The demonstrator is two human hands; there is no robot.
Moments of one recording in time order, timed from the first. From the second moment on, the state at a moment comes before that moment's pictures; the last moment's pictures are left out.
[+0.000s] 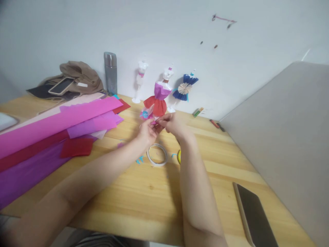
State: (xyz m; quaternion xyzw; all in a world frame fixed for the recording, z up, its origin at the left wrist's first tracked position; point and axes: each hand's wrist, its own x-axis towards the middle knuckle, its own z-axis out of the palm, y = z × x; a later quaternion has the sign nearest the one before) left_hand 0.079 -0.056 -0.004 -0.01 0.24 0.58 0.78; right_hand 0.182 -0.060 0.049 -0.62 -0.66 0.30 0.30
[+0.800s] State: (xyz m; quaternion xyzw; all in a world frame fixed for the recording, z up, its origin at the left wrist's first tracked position) left_hand 0.075 -0.054 -0.003 -0.01 0.24 0.59 0.77; right_hand 0.207 -0.058 0.046 -0.50 -0.76 0.31 0.27
